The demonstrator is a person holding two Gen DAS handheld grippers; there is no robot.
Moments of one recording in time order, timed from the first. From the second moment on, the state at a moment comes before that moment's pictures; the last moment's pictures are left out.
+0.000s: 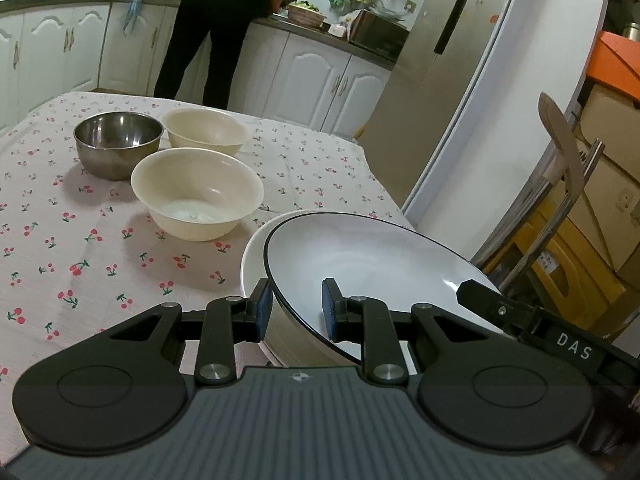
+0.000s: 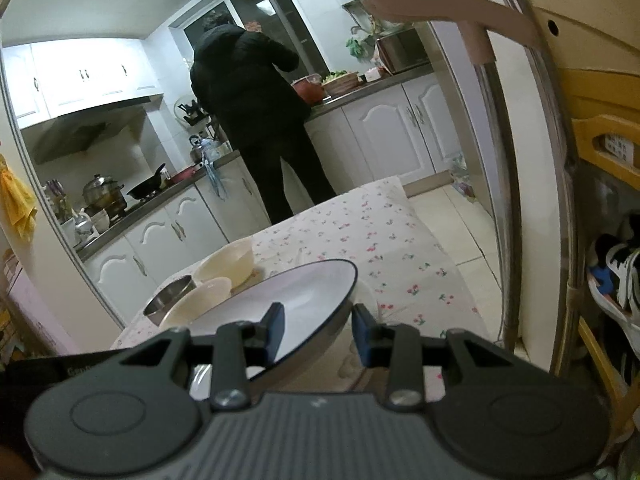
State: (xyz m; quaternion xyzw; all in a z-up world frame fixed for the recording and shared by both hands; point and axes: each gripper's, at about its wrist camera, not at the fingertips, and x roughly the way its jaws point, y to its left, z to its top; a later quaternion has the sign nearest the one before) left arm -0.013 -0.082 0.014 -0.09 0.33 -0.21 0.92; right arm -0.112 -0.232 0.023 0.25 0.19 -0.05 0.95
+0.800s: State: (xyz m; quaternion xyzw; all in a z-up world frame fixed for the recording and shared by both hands) left arm -0.012 -0.083 0.013 -0.10 0.32 -0.21 0.92; right arm -0.103 -0.237 0.017 0.25 0.22 -0.05 0.94
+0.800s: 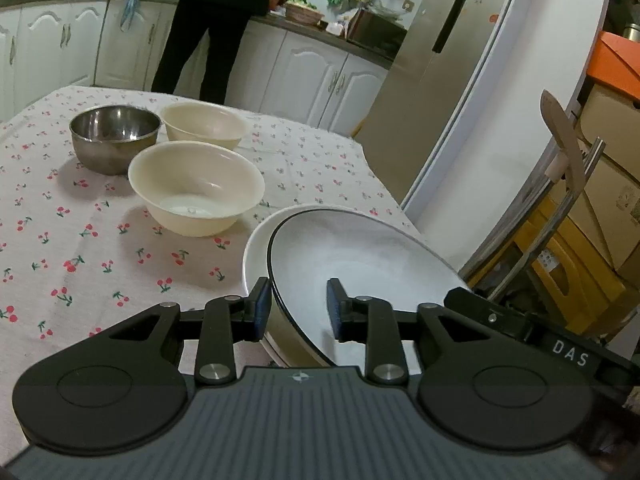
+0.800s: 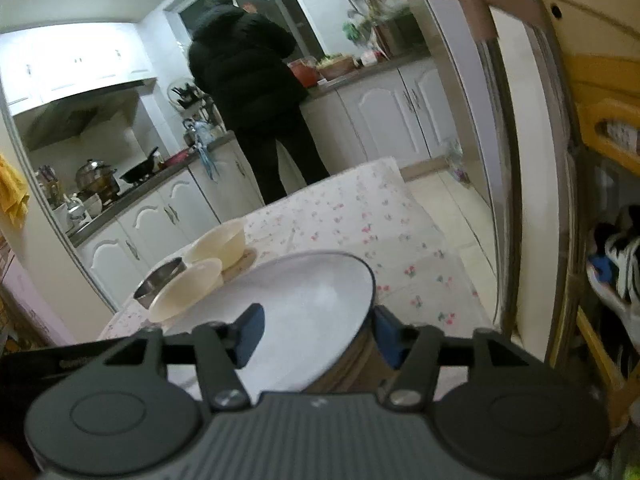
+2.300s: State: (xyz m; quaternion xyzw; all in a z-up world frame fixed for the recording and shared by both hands) left arm -0.008 0.048 0.002 -0.17 0.30 -0.08 0.93; right arm -0.080 -0.180 0.066 0.21 0.25 -0.04 0.94
